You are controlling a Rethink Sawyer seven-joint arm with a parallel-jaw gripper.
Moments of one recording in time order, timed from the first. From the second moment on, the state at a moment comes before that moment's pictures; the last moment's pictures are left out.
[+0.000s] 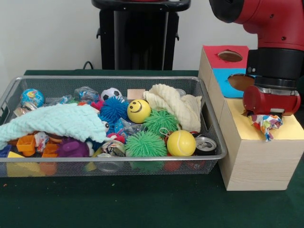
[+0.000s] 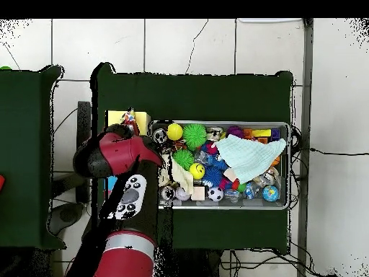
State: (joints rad) arm 0.23 -0.39 -0.19 1.37 -0.05 0.14 1.70
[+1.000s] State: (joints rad) arm 0.15 -0.43 -0.10 1.37 -0.05 0.33 1.70
